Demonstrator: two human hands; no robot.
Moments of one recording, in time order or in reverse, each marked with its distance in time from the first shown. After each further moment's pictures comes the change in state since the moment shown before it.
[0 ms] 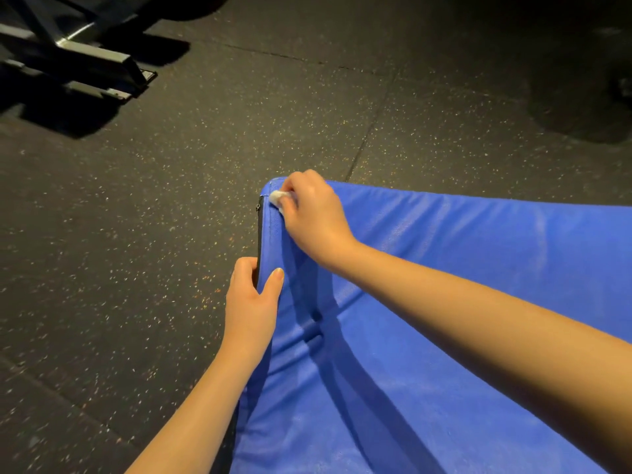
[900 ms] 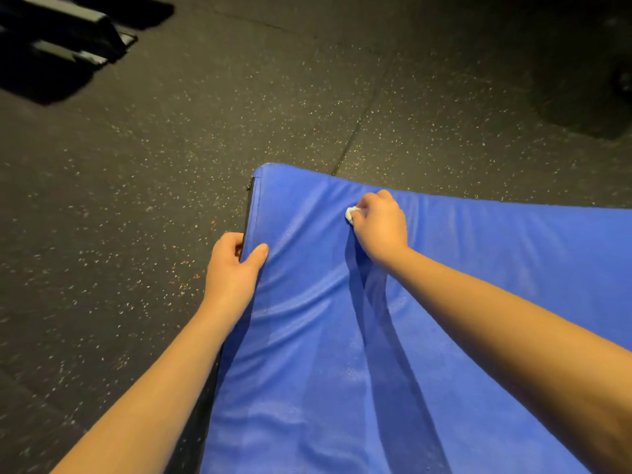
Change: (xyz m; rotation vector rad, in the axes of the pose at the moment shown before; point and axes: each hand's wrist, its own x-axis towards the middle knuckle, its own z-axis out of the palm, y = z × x) left_hand 0.035 -0.017 0.010 0.054 -0.038 -0.124; right_hand -0.021 0.119 -0.028 -0.281 -0.012 0.380
